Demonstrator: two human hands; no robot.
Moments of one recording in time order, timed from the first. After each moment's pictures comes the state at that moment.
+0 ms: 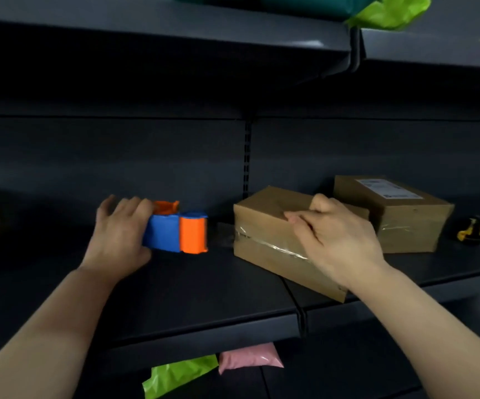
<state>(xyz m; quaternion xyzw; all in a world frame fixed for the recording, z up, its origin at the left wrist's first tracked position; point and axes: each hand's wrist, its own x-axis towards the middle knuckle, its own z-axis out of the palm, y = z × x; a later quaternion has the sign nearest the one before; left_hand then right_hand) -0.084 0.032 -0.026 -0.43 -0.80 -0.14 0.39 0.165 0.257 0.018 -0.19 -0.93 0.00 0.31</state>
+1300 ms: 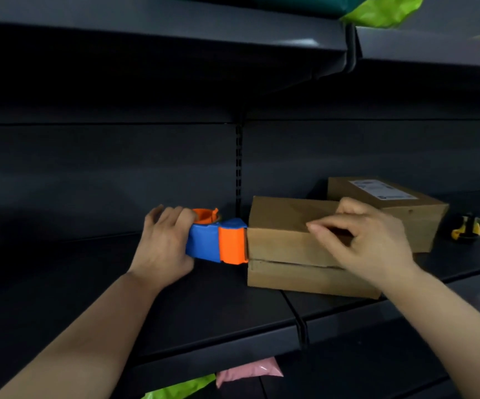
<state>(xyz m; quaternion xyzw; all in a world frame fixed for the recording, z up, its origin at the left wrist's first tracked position) -0.070 0.098 -0.039 -0.49 -0.76 -0.21 0.37 0.183 0.306 0.004 -0.13 -0.89 -0.05 0.44</state>
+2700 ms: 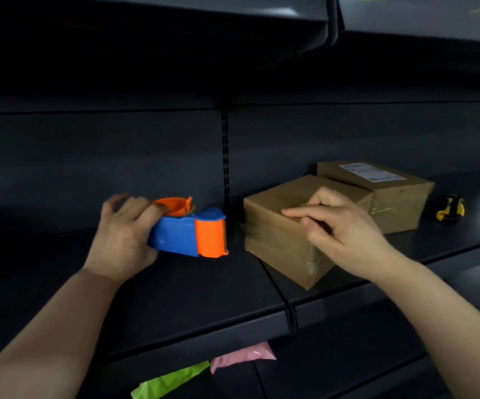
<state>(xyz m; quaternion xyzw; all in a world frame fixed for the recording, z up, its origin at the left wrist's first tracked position) -0.087 0.071 -0.032 -0.53 -0.68 -0.20 0.47 0.180 0.306 0.000 -0.03 -0.92 0.11 0.39</state>
